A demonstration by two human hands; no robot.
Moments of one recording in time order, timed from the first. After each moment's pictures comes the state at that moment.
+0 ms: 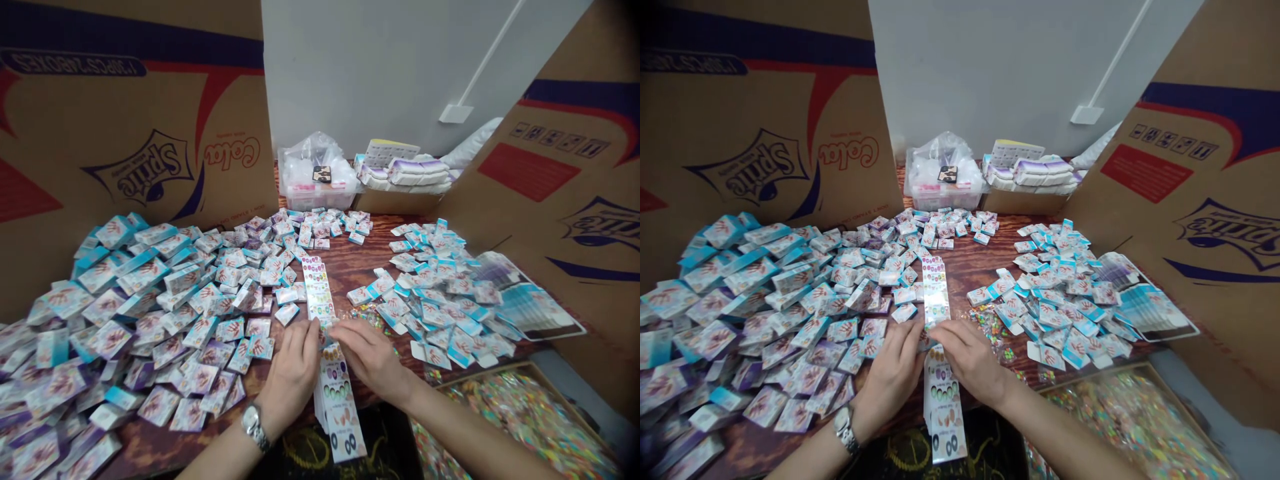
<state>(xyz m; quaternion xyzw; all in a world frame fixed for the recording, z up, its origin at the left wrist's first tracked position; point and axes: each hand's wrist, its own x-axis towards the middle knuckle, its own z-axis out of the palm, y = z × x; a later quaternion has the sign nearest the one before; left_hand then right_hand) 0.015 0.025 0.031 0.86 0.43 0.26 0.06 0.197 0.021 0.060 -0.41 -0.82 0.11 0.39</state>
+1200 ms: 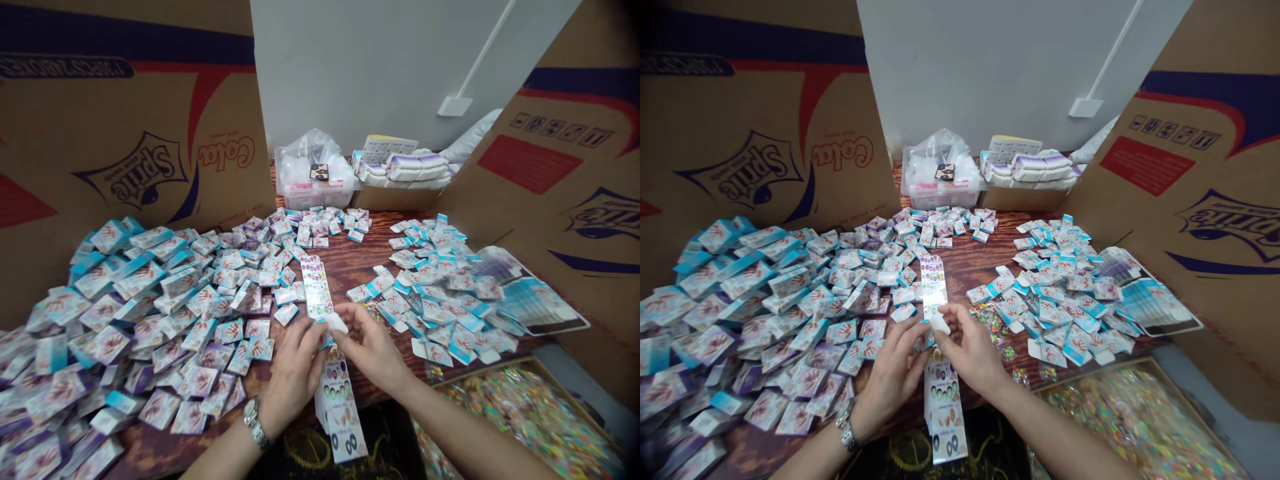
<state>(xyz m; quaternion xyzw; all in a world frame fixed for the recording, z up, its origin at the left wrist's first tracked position) 0.018 0.028 0.045 0.82 0.41 0.34 0.22 0.188 0.024 0.065 -0.55 -0.63 0.36 0.42</state>
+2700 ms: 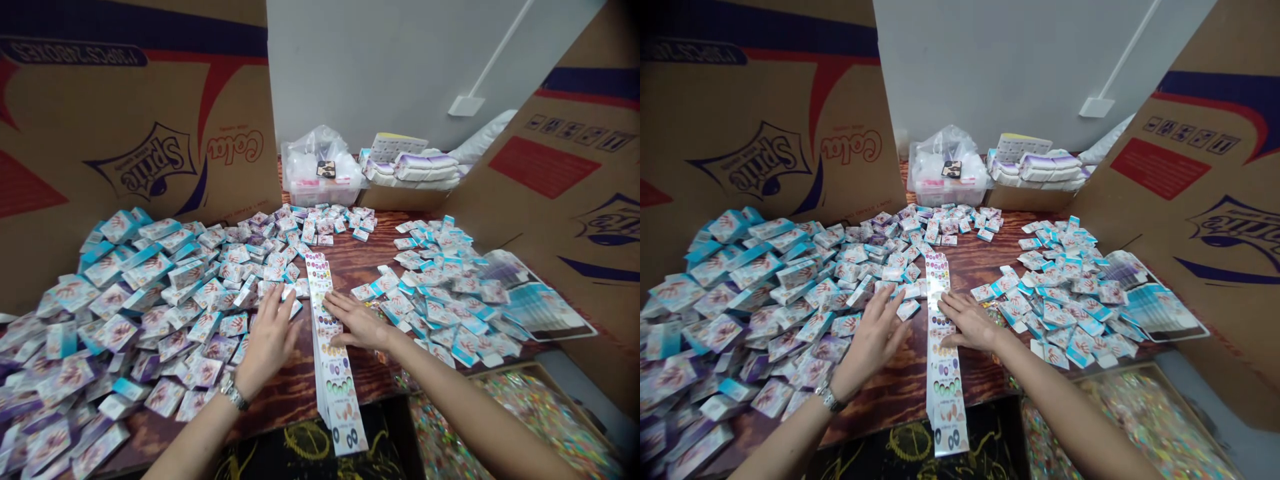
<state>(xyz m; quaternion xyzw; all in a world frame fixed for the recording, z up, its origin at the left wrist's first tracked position) -0.021 0.068 0.031 0.83 0.47 0.30 0.09 0.224 0.083 0.009 -0.43 -0.89 0.18 0.05</state>
